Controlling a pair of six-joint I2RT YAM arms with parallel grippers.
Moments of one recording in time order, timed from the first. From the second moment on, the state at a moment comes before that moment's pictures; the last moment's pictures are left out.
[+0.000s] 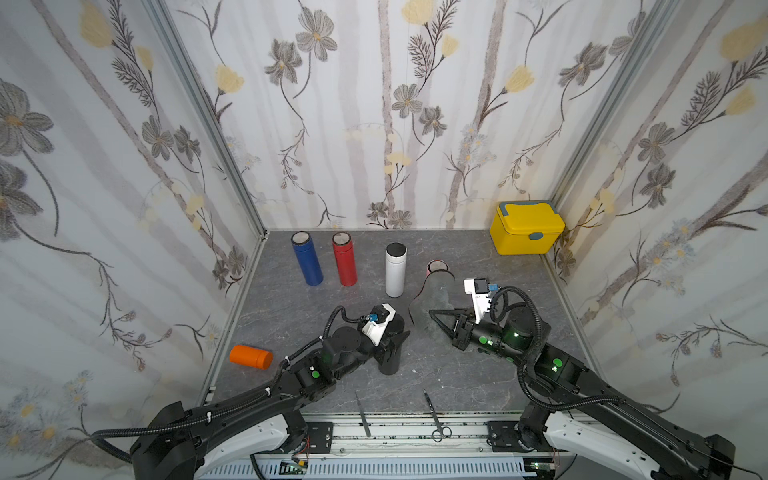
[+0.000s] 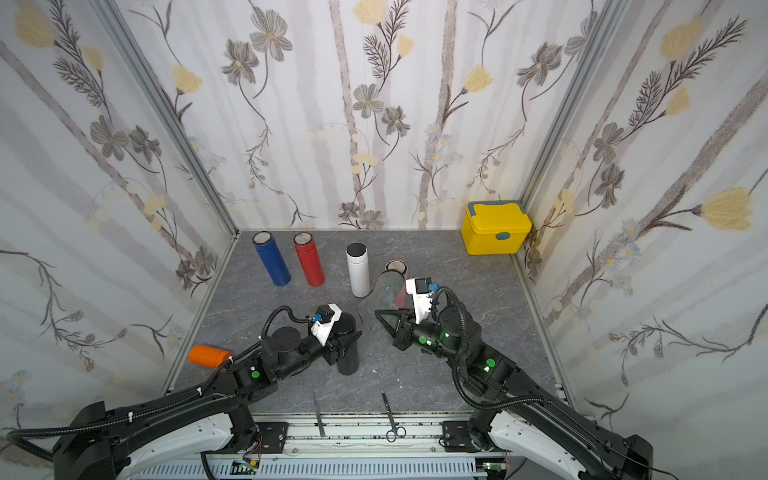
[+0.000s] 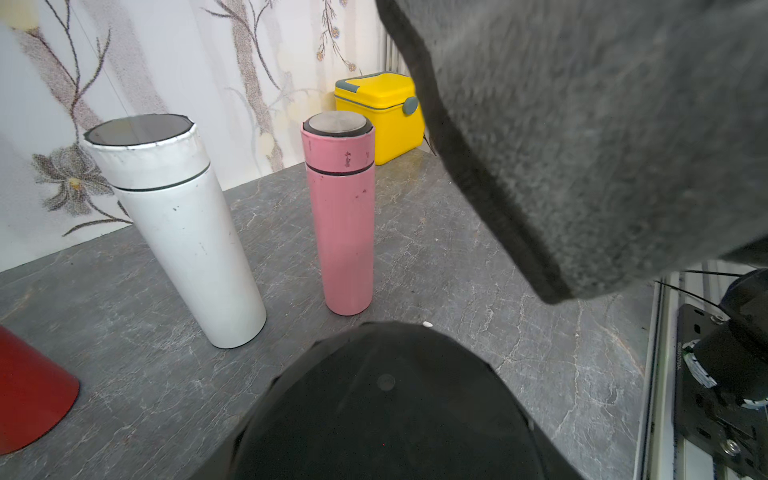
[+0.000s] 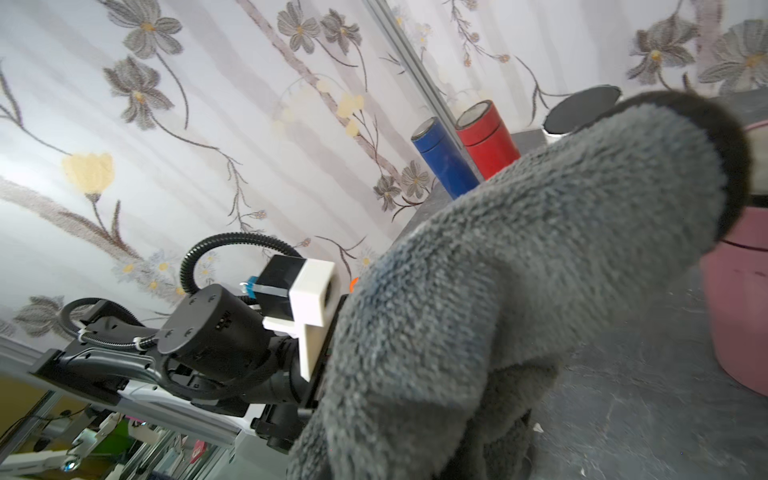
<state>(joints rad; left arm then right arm) -0.94 0.93 0.41 0.31 -0.08 -0.10 0.86 0.82 0.72 0.01 -0.20 0.66</state>
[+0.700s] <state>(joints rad) -0.94 0.88 0.35 0.33 -0.11 -0.14 0.97 1.33 0.97 0.05 -0.23 0.60</state>
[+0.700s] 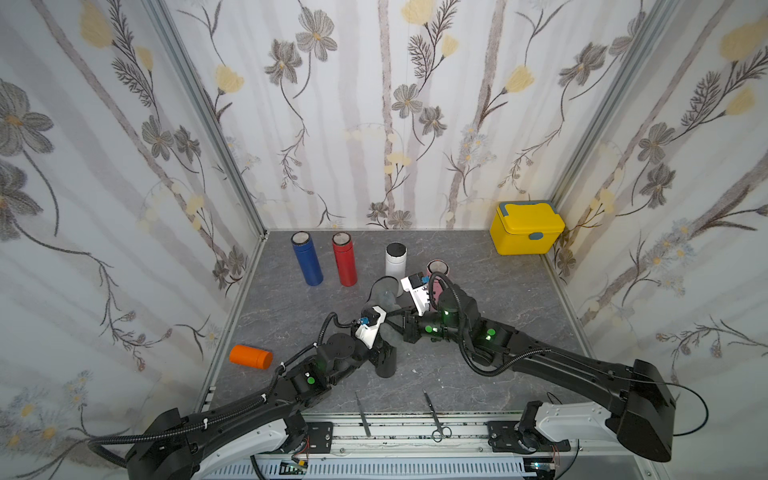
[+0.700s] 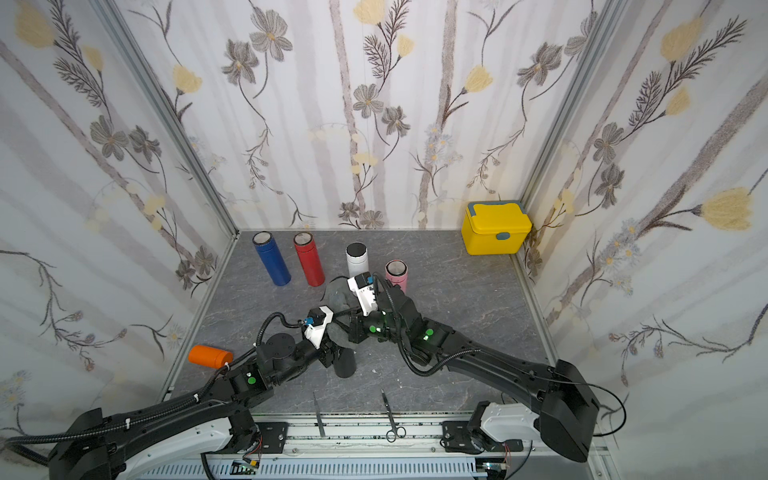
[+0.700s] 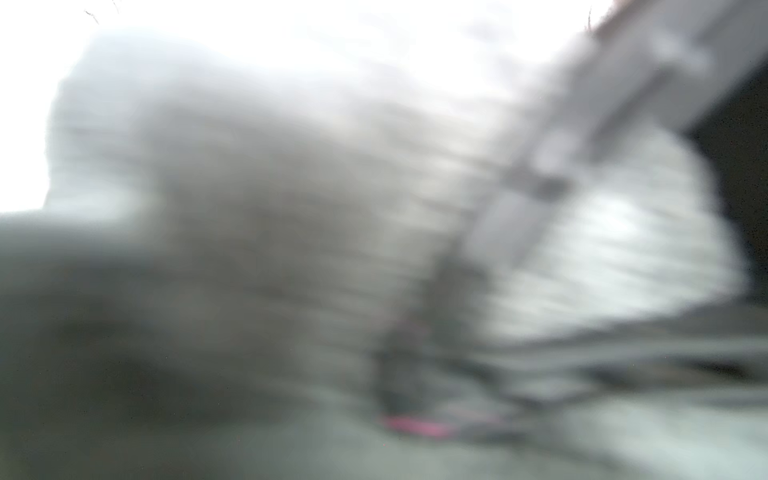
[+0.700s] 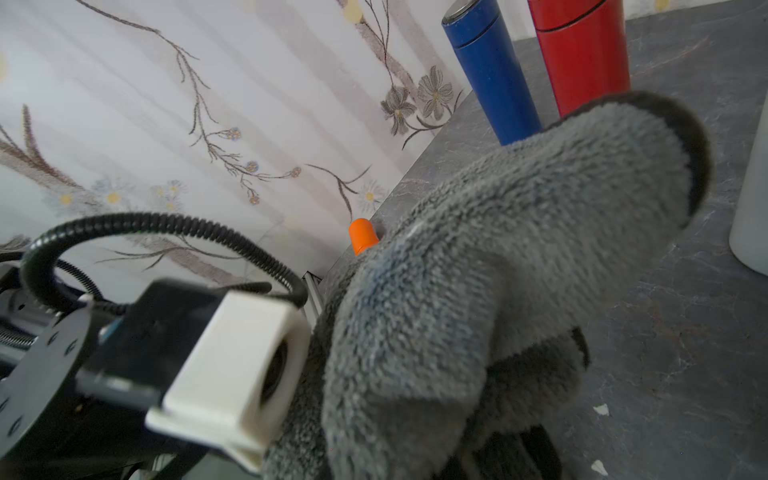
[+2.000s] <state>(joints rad) -0.92 0.97 0.38 0.40 -0.11 -0.20 1.05 1.38 1.08 -0.12 0.03 0.41</state>
